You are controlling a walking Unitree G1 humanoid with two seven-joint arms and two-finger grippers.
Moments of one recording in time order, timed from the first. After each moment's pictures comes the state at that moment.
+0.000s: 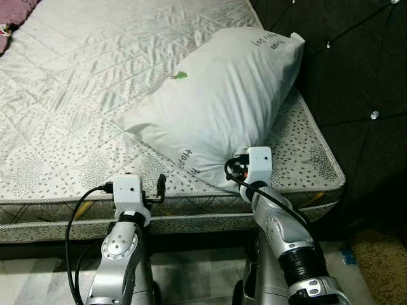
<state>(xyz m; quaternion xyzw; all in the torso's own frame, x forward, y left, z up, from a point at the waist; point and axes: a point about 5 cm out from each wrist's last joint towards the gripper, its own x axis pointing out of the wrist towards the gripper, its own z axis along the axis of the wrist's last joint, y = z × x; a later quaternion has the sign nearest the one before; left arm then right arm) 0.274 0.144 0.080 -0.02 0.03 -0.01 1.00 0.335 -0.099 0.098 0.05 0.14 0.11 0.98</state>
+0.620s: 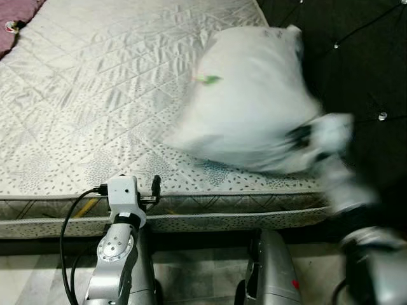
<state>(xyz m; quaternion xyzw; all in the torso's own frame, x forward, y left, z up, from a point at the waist) 0.272 0.152 0.079 -0.02 0.03 0.00 1.00 0.381 -0.252 0.165 -0.02 0.06 -0.07 1.00</state>
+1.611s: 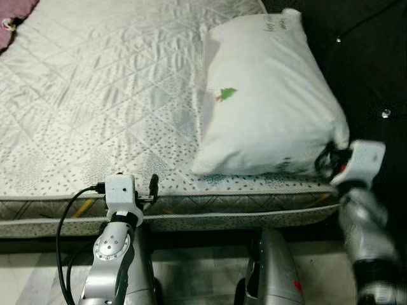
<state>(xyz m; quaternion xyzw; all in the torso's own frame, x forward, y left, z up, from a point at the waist) 0.273 0.157 0.083 -0.01 0.03 0.00 1.00 0.316 -0.254 0.123 -0.03 -0.03 -0.07 1.00</state>
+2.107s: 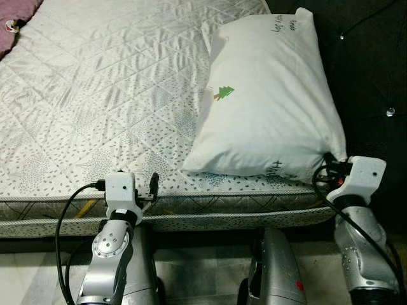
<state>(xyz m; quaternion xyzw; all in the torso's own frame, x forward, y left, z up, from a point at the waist) 0.276 0.158 0.086 0.00 0.03 -0.02 1.00 0.290 -0.241 0.125 0.00 -0.03 -0.08 1.00</state>
